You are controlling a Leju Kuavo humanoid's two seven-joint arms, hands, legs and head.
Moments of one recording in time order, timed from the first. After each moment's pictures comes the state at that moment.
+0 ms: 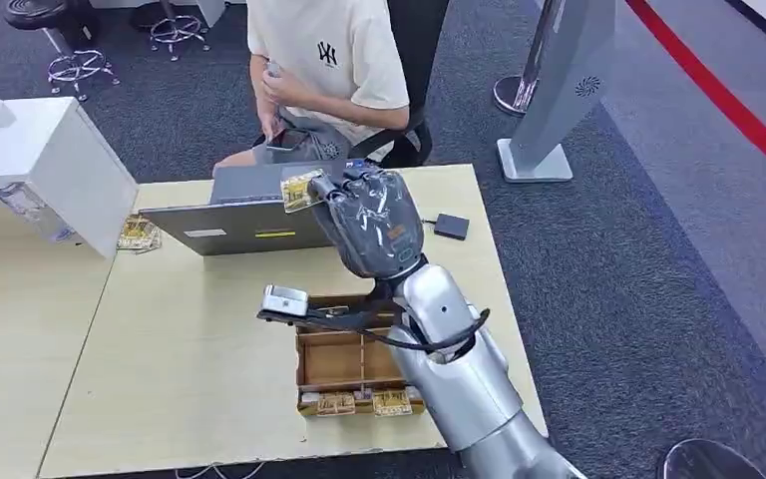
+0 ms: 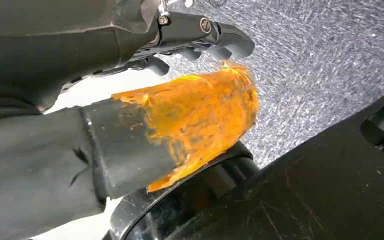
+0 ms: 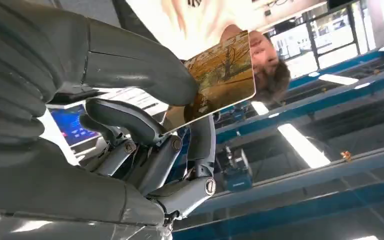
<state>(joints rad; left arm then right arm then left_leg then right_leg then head) -0.21 -0.30 0.60 -0.20 -1.57 -0.13 0.32 -0.51 0.30 0.43 -1.25 1.42 -0.69 -0.29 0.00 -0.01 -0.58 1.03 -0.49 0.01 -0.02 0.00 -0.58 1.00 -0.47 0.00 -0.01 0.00</state>
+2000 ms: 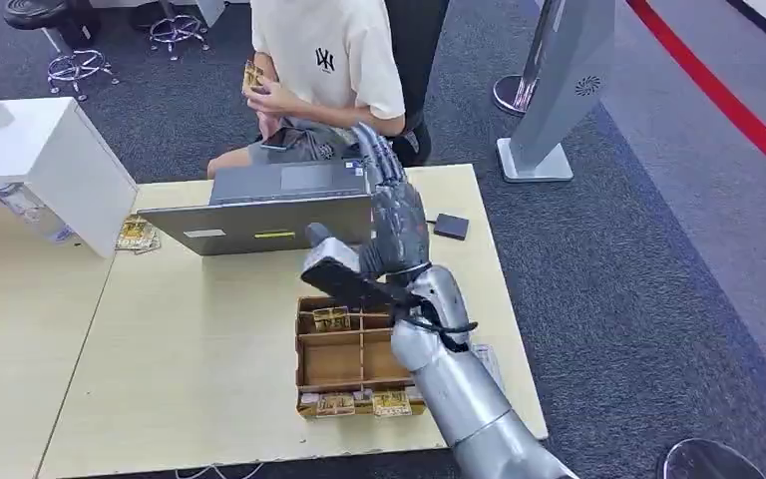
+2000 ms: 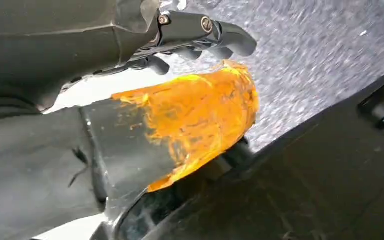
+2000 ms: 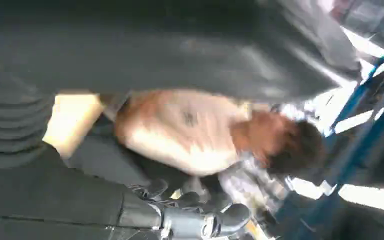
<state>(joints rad) -0.17 -0.30 0.55 -0.20 -1.53 -0.09 0.27 -0.46 0.33 0.37 -1.18 0.55 -0.50 -0.41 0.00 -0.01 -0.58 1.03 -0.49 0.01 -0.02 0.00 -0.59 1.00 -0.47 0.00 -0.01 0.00</state>
